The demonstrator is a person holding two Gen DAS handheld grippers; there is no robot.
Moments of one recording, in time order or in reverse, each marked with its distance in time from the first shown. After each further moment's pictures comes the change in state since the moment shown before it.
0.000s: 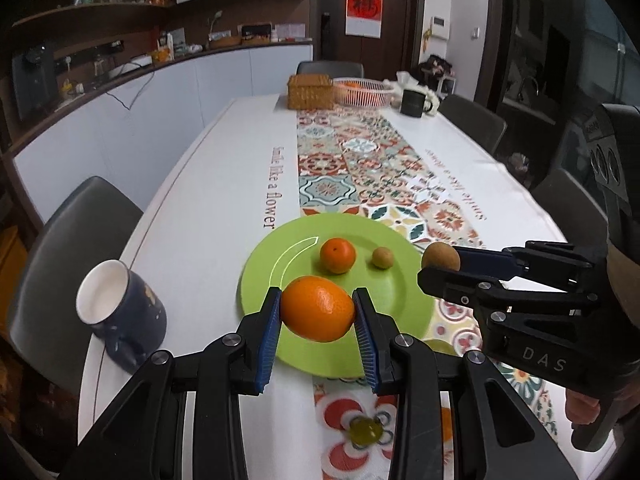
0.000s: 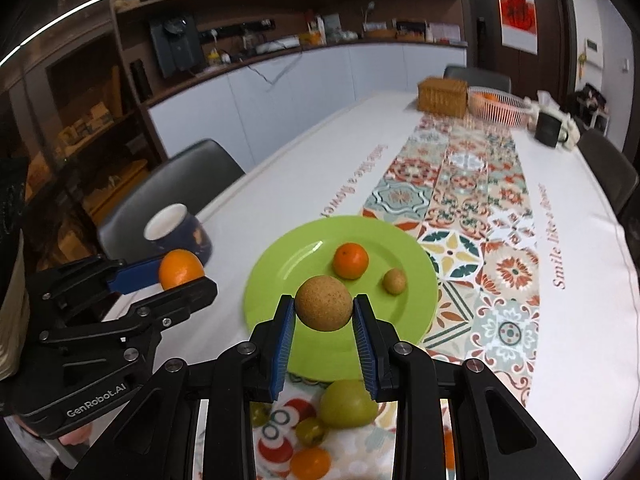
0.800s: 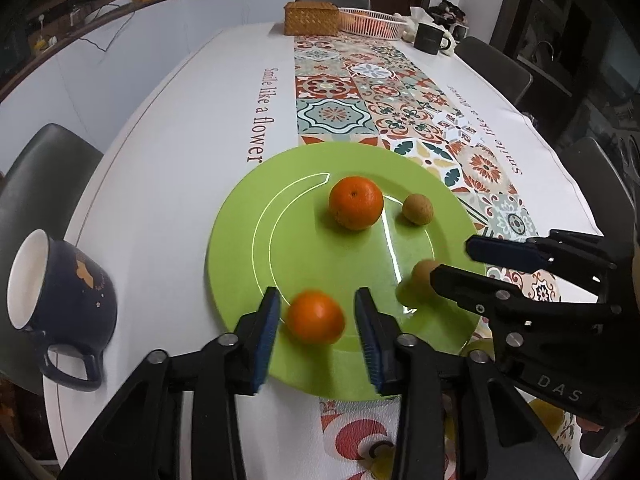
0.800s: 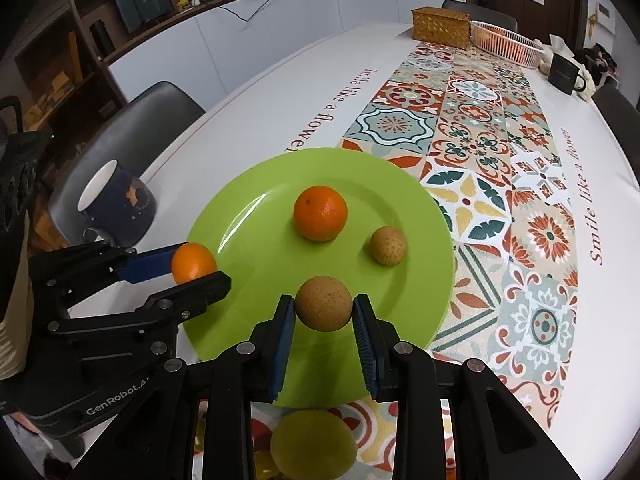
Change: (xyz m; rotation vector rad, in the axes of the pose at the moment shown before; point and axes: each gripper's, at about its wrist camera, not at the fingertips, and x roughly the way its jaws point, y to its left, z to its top) left arm 0.089 0.012 -0.006 -0.025 0.232 -0.024; right arm 0.077 -0.021 -0.007 0.023 0.196 -0.039
